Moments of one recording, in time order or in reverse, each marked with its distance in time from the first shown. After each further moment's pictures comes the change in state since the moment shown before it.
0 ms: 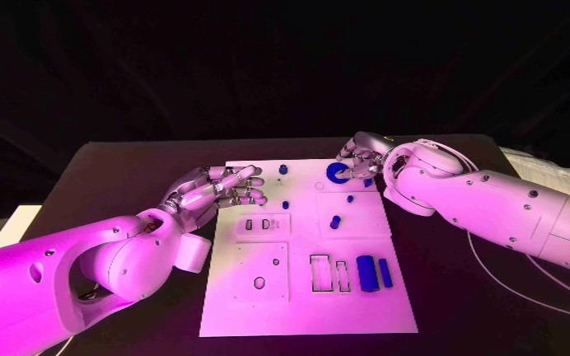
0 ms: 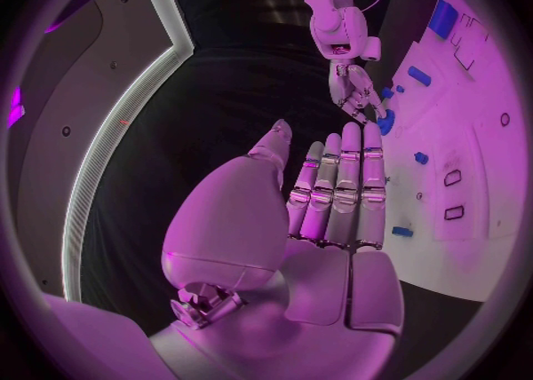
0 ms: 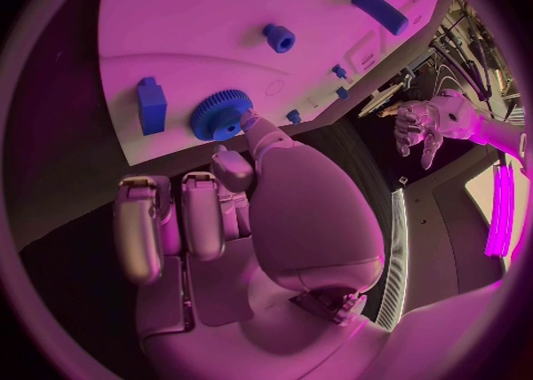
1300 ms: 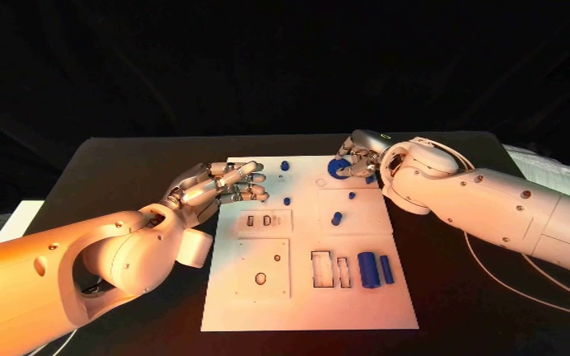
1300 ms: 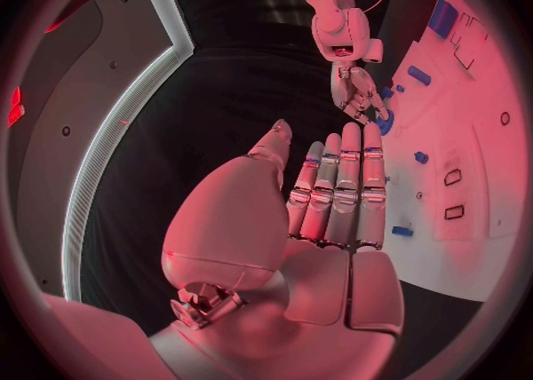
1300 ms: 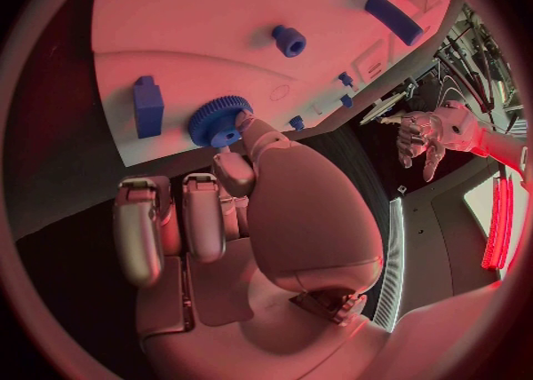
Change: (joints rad) left arm 0.000 0.003 0.000 -0.005 0.001 0.002 0.000; left_hand 0.000 0.000 0.000 0.000 0.000 0.000 0.000 0.000 0.000 0.000 0.000 0.000 0.000 0.000 0.000 -0.004 -0.001 0.000 0.000 0.000 -0.004 -0.001; right arm -0.012 0.025 0.004 -0.016 -0.071 0.001 -0.007; right_hand 0.061 0.061 0.079 -0.051 -0.012 0.084 -0.021 0.042 -0.001 0.006 -0.024 0.017 0.045 -0.002 -0.013 0.017 0.019 -0.010 0.005 -0.017 0.008 0.000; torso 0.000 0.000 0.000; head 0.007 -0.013
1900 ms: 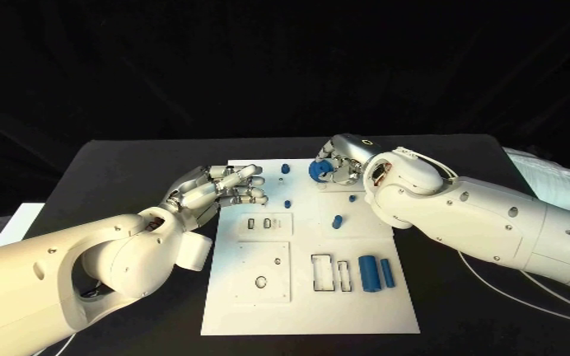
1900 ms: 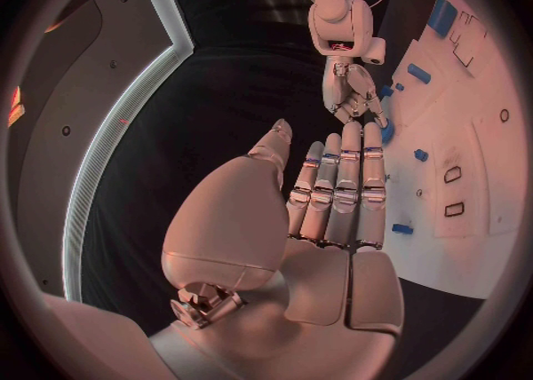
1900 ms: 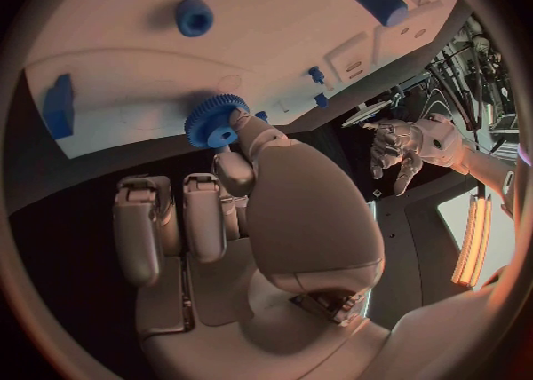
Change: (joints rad) left arm 0.000 0.002 0.000 -0.005 0.000 0.002 0.000; left_hand 0.000 0.000 0.001 -0.007 0.000 0.000 0.000 0.000 0.000 0.000 0.000 0.000 -0.001 0.004 -0.004 -0.007 -0.003 0.000 0.007 0.000 0.000 -0.003; right arm -0.017 0.021 -0.007 0.097 -0.112 -0.091 -0.003; right_hand -0.006 -0.017 0.038 -0.010 0.013 0.003 -0.002 0.001 -0.001 0.003 -0.003 -0.009 -0.004 0.000 0.000 0.000 0.000 0.000 0.000 0.000 0.004 0.000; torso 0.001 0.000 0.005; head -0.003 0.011
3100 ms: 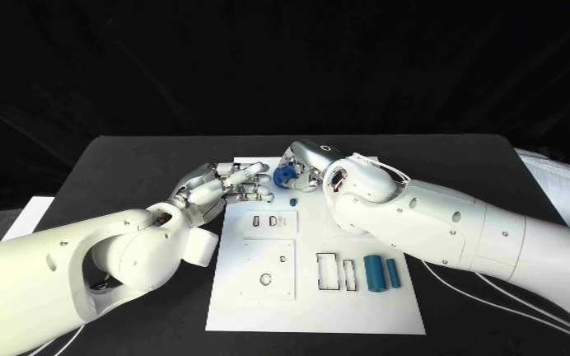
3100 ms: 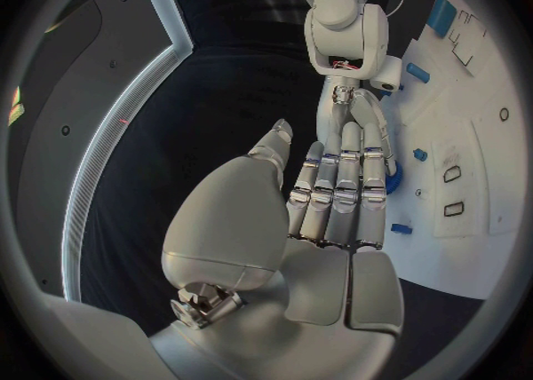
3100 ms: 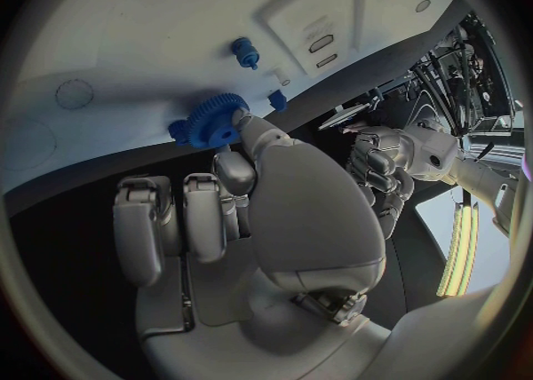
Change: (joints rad) left arm 0.000 0.005 0.000 -0.005 0.000 0.003 0.000; left_hand 0.000 0.000 0.003 -0.002 0.000 0.000 0.000 0.000 0.000 0.000 0.000 0.000 0.000 0.000 0.000 0.000 0.000 0.000 0.000 0.000 -0.004 0.000; right arm -0.002 0.207 -0.029 -0.083 -0.051 -0.011 0.000; right_hand -0.020 -0.008 0.006 0.000 -0.002 0.005 -0.005 0.012 0.001 0.000 0.000 -0.017 -0.006 0.000 0.000 0.000 0.000 0.002 0.000 0.000 0.000 0.001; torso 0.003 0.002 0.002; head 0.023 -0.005
